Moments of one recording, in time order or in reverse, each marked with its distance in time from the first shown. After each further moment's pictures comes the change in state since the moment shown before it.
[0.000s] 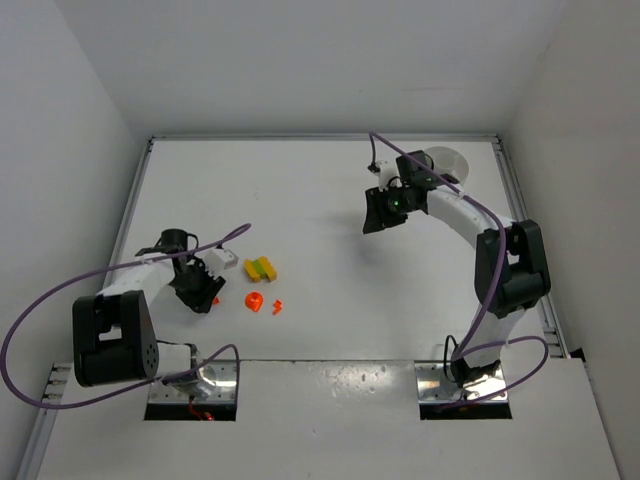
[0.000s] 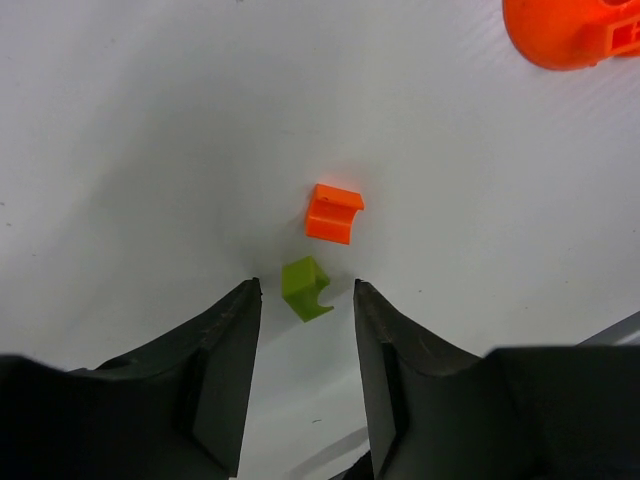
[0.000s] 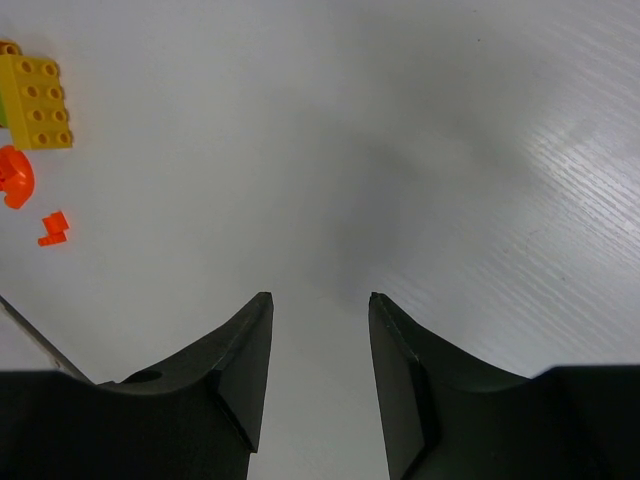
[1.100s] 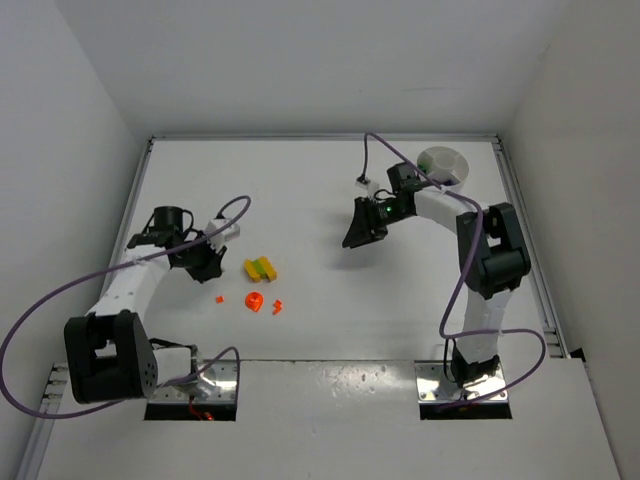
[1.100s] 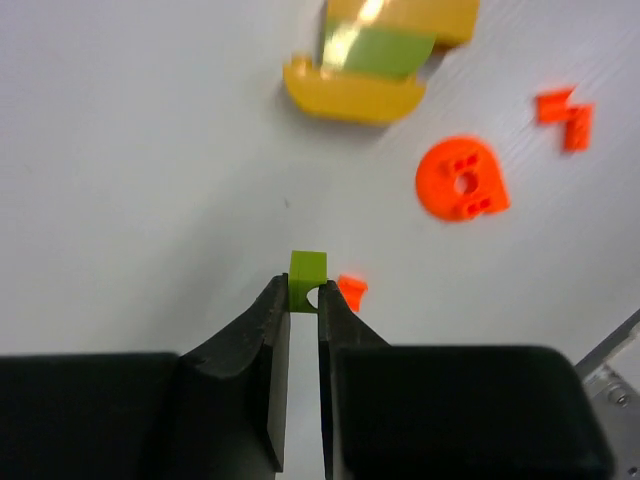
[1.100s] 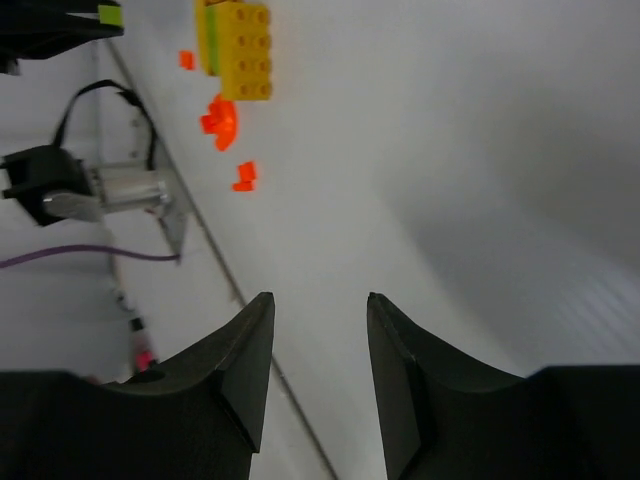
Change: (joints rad) left arm -0.024 -0.062 0.116 -0.011 0.208 -0.015; right arm 0.000 0.144 -0.001 0.020 -0.422 0.086
